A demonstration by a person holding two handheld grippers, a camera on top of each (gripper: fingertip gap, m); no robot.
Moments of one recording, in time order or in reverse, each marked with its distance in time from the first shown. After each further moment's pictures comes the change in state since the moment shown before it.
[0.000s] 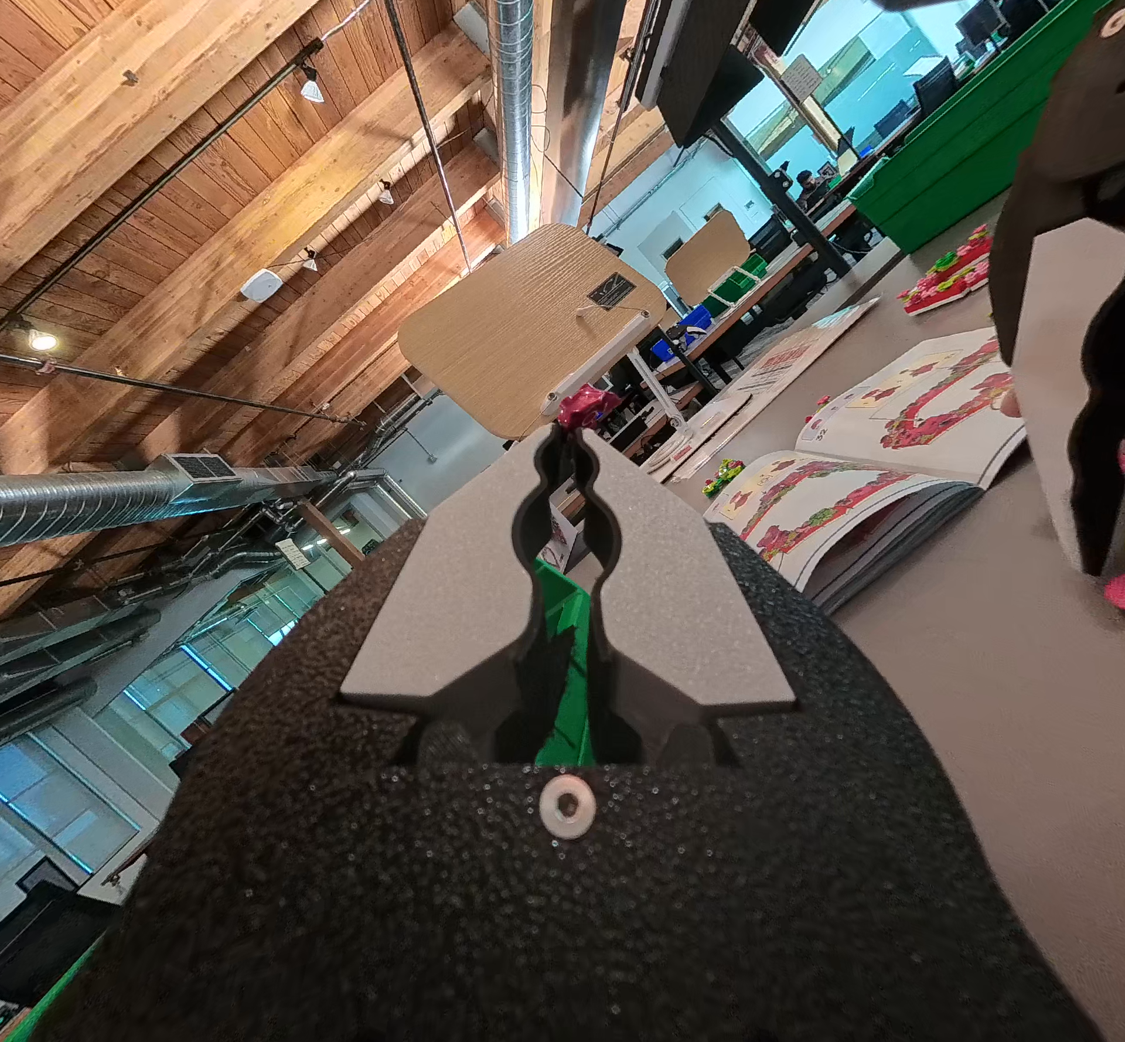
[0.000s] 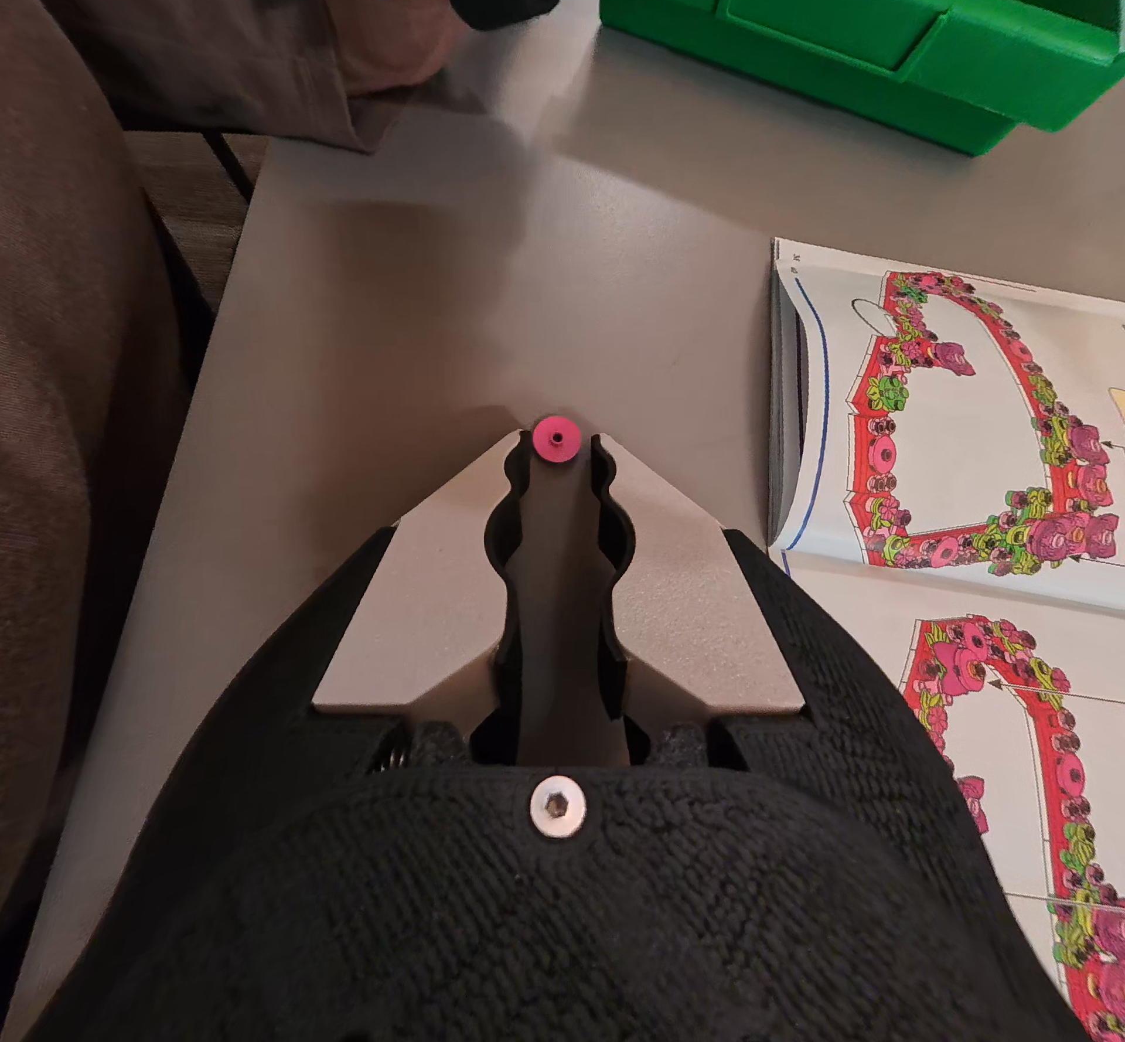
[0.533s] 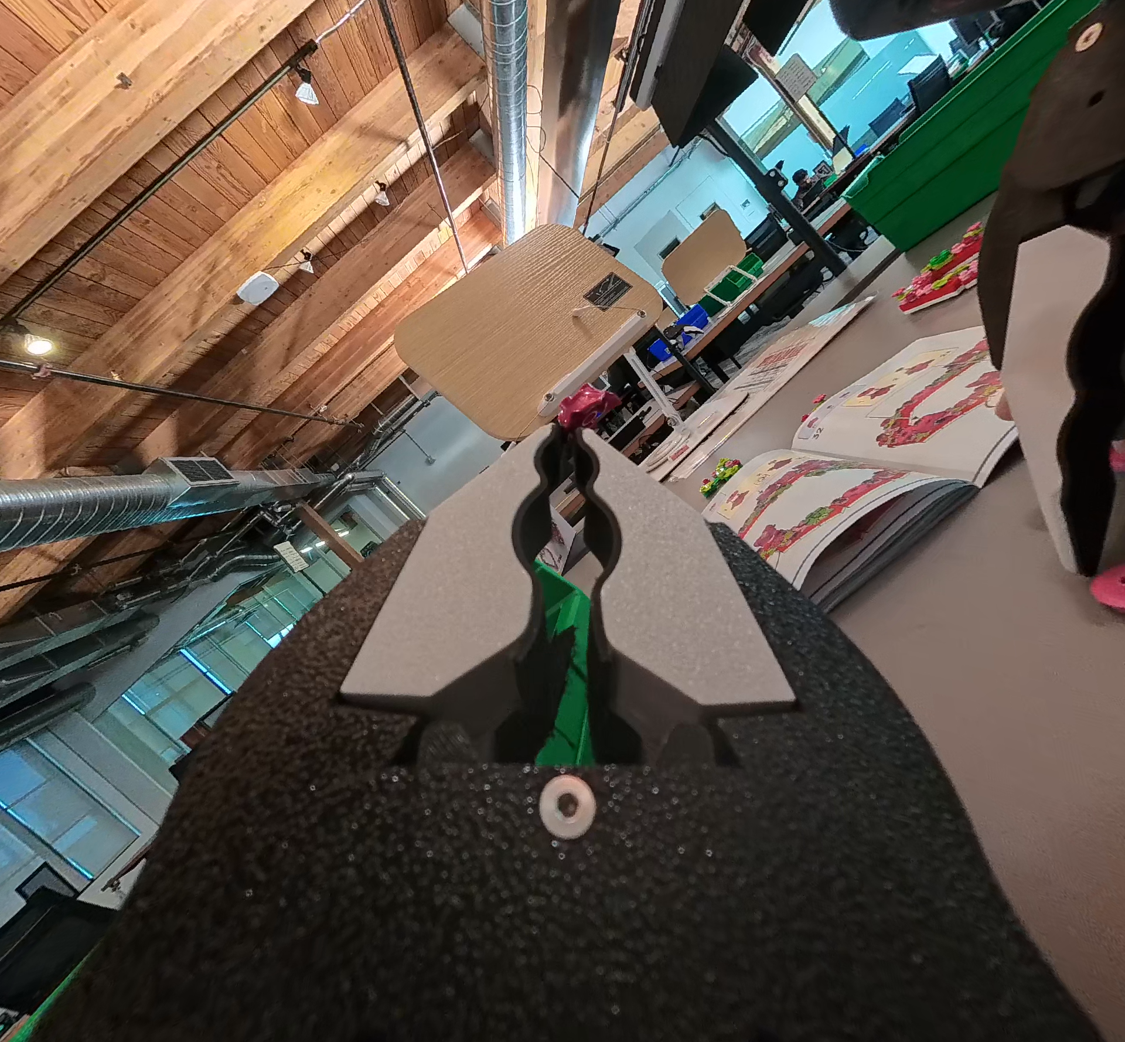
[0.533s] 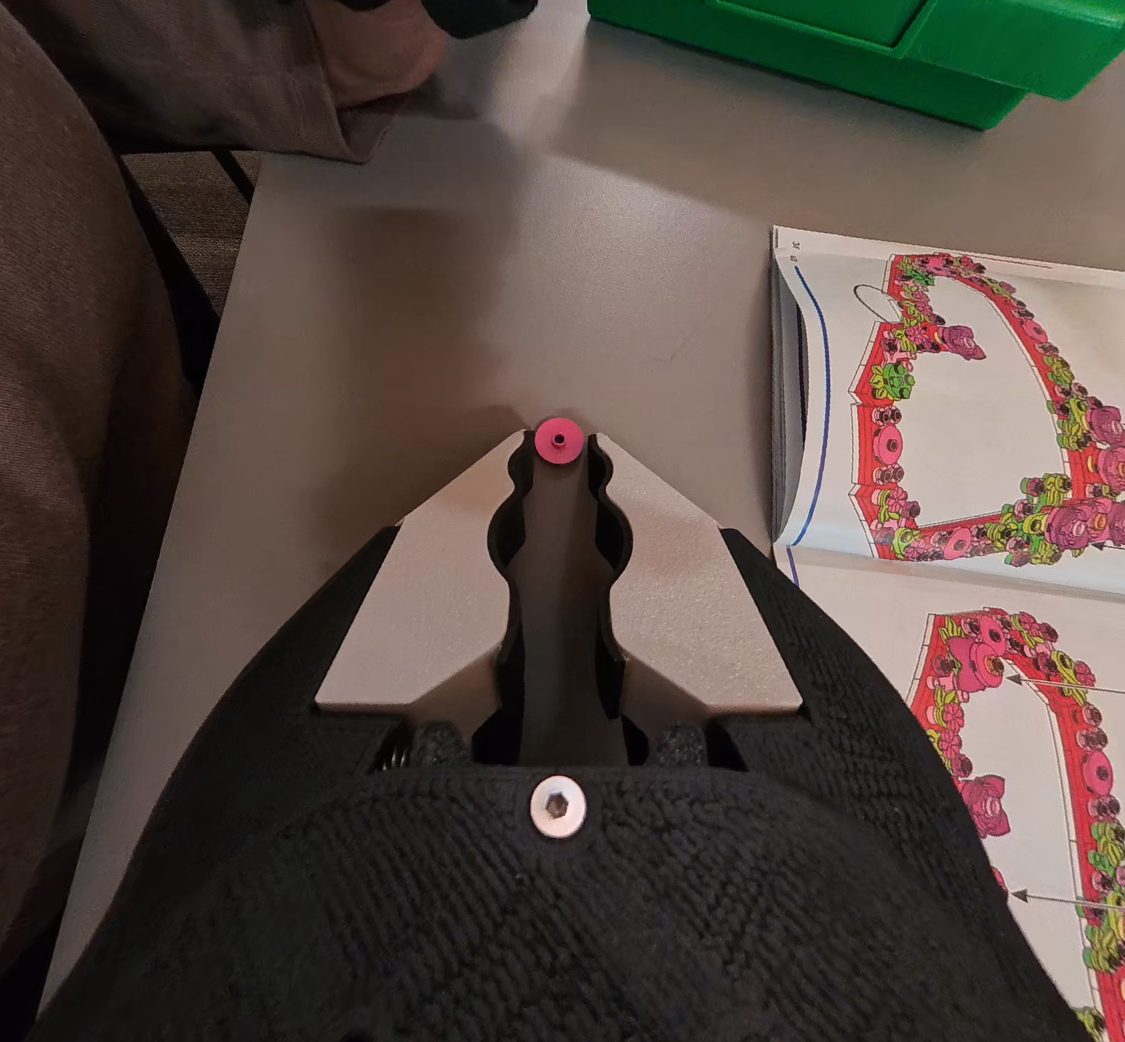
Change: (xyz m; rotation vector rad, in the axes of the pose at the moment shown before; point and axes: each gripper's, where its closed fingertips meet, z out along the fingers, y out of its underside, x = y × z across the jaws) left arm 0.002 0.000 0.000 0.001 0.007 0.005; right arm 0.001 0.000 0.001 -0.005 -0.011 0.047
